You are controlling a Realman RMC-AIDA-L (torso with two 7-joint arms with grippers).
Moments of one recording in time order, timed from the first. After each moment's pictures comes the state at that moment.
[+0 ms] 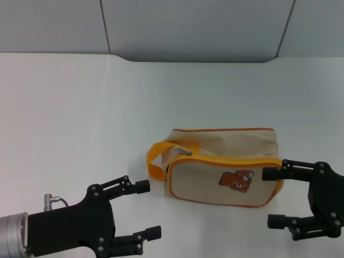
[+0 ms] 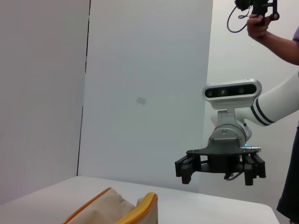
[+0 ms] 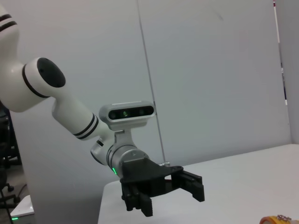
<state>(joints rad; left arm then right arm) -0.47 -2.07 0.09 0.28 2.50 1.88 -0.70 0.46 2.00 -0.56 -0.54 -2.08 -1.97 1.06</state>
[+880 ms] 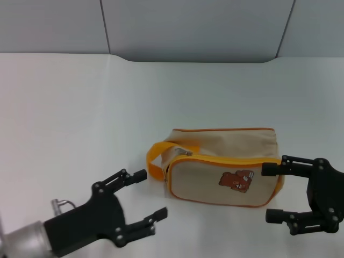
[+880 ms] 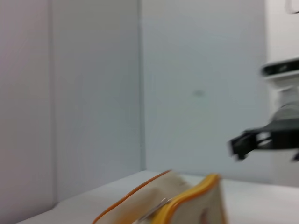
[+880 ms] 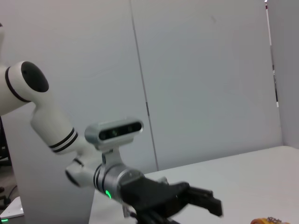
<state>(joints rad) -0.40 -2.08 0.08 0.09 2.36 1.67 -0.48 0.46 2.01 -0.55 -0.55 -2.07 -1.96 1.06</state>
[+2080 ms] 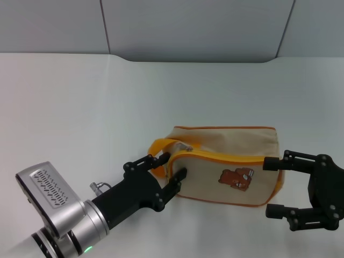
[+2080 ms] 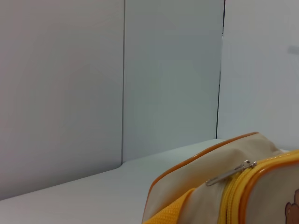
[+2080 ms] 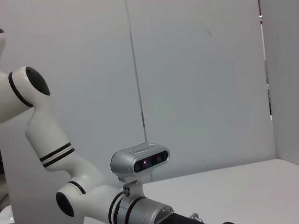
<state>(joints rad) -0.45 -2.08 -0.12 -0.27 2.31 1.18 -0.26 0.45 2.02 -0.53 -0.55 -2.05 -1.97 1.04</state>
